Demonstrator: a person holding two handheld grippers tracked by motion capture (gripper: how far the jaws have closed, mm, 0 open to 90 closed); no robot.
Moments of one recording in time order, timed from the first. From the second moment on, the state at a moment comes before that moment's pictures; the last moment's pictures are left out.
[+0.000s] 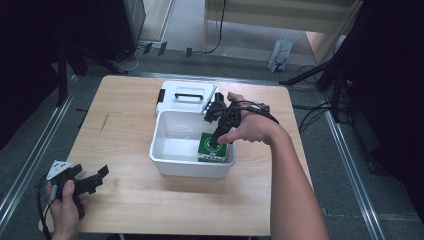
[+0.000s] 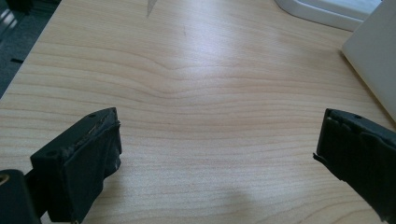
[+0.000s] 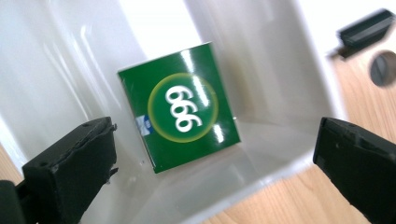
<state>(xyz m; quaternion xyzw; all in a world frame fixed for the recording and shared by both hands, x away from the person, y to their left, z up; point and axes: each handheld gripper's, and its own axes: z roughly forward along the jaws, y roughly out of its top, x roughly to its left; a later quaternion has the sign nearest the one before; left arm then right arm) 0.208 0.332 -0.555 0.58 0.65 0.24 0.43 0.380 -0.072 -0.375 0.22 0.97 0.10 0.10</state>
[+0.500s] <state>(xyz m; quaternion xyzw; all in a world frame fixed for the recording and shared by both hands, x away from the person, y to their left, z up) 0.208 0.332 -0.555 0.58 0.65 0.24 0.42 0.383 -0.125 -0.341 0.38 0.90 0.15 0.12</state>
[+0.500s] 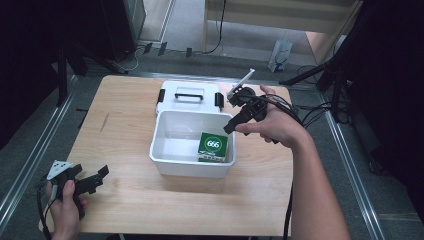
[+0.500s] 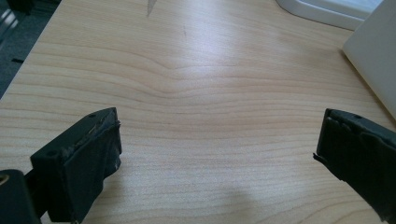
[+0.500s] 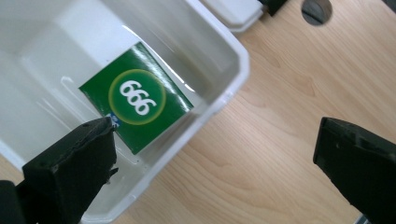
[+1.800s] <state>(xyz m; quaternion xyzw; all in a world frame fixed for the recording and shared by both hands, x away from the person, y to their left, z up) 0.207 0.332 -0.555 0.59 0.65 0.24 0.42 0.358 -0.246 -0.399 0.59 0.79 0.13 0.12</state>
